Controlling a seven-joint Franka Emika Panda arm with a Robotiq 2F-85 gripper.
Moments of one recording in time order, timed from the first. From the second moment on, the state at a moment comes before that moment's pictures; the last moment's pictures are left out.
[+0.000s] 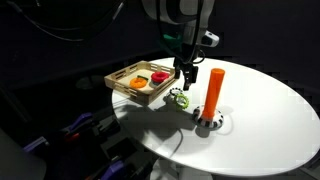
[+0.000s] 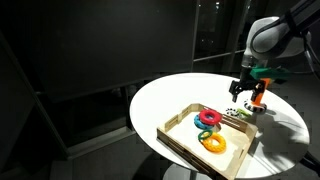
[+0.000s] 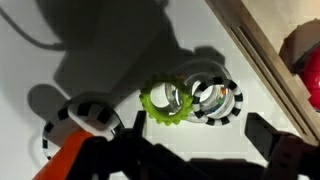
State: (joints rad) arm -0.06 0.33 -0.02 -2.18 0.08 2.41 0.32
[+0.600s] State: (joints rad) arm -0.04 0.45 -0.03 -2.11 0.08 2.41 0.32
